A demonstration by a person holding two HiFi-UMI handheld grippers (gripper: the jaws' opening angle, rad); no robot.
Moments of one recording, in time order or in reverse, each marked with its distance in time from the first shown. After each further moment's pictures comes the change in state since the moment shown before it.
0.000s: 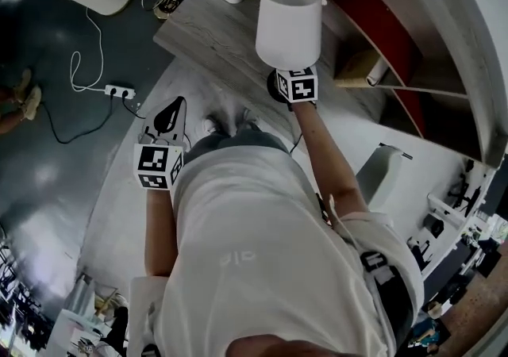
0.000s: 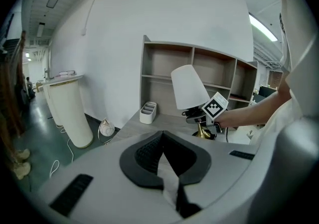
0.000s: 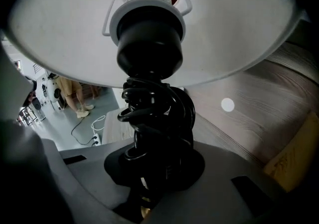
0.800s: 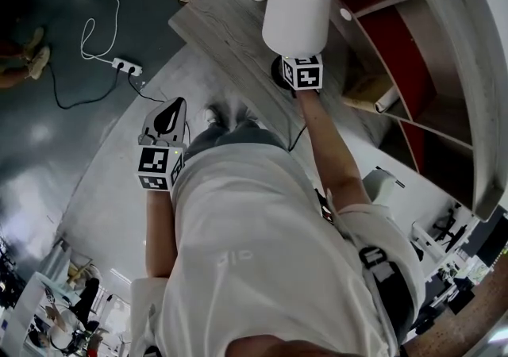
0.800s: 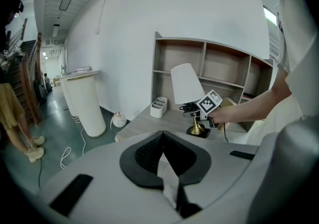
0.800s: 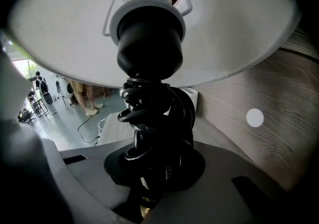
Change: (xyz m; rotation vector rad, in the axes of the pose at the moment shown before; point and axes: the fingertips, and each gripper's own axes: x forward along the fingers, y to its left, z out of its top) left arm -0.013 -0.001 -0.019 -0.079 0.045 0.155; right arm 0.061 0.001 0.031 -0.094 -0.034 0.121
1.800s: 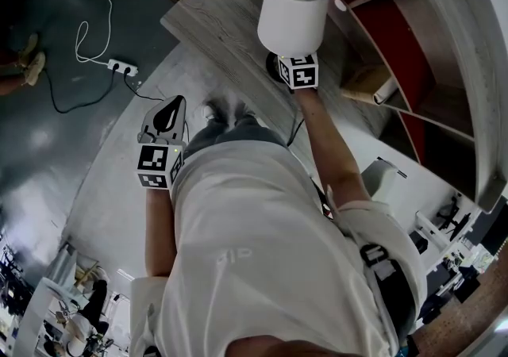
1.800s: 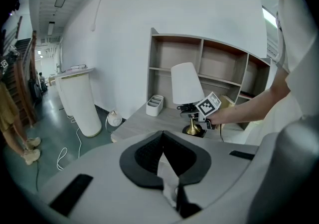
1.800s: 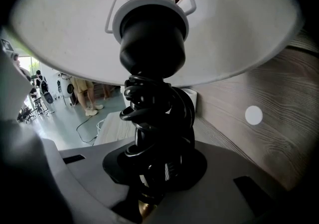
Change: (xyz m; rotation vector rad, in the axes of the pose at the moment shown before) left arm 0.012 -0.007 -0.002 0.013 0.025 -0.046; right arm 0.001 -0.003 -0.010 -0.026 -0.054 -0.003
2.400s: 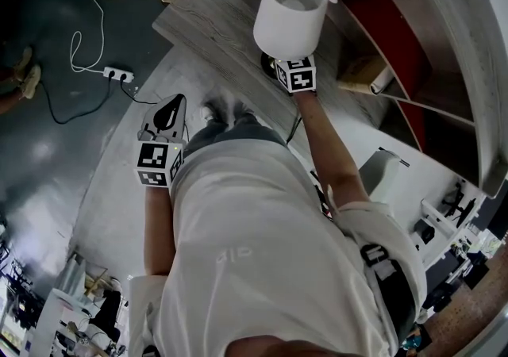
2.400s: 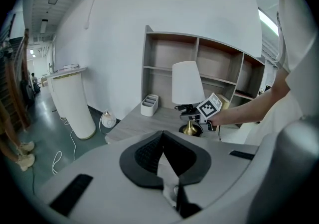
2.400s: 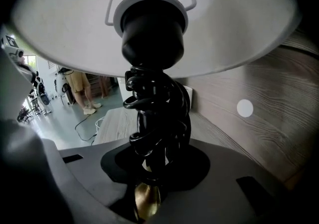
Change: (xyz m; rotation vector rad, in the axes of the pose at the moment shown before) left arm 0.013 -0.007 0.005 0.030 0.006 -0.067; right arm -0.017 -0.004 -0.020 0.016 0.021 -0.027
